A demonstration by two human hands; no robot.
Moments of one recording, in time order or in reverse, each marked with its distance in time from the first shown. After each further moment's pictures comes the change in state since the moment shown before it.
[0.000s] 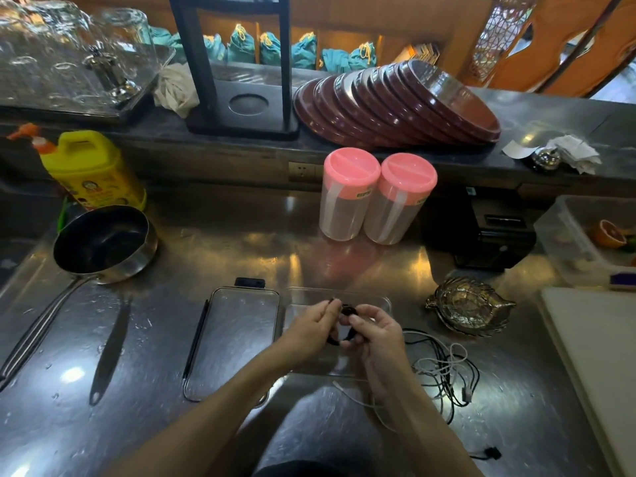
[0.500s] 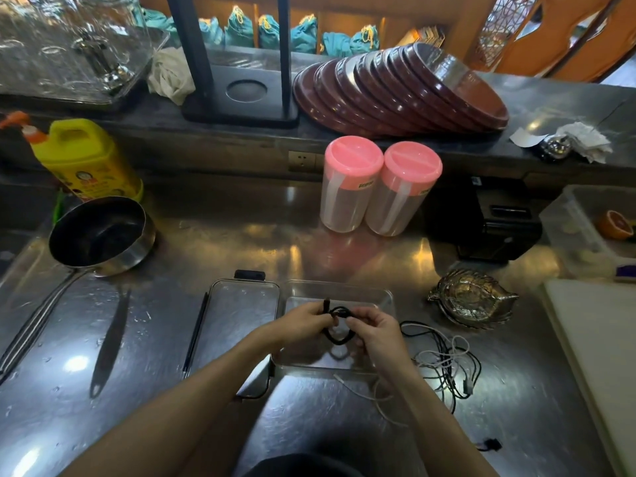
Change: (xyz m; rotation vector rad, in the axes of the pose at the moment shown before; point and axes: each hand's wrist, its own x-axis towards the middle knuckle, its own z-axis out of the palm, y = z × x) left_hand 0.016 -0.010 -0.023 0.102 -0.223 -0.181; right_hand 0.022 0.013 -0.018 -0.465 0.043 0.024
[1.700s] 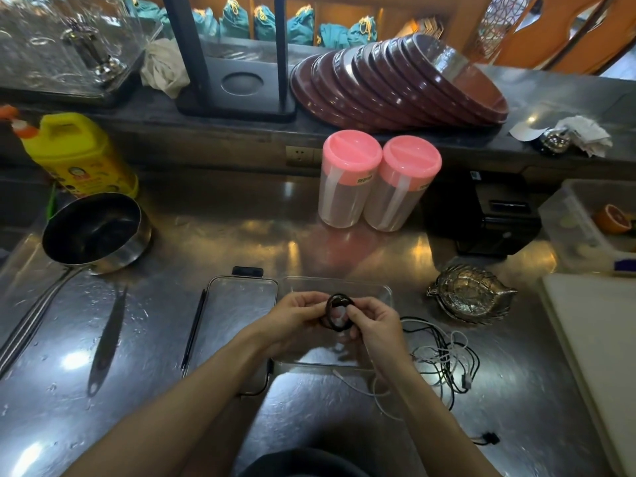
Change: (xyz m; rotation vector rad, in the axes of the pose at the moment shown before) left_hand -0.008 -0.013 -0.002 -0.734 -0.077 0.073; right_hand -0.002 -0.001 0.004 0.027 0.017 -0.089
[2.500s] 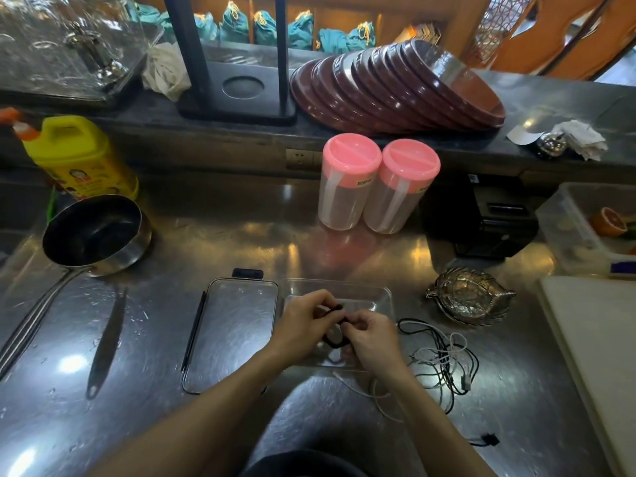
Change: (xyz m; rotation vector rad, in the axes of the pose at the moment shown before) left_hand 0.008 -0.021 0.010 0.824 0.346 0.445; right_hand 0.000 0.010 0.001 -0.258 -0.005 -0.011
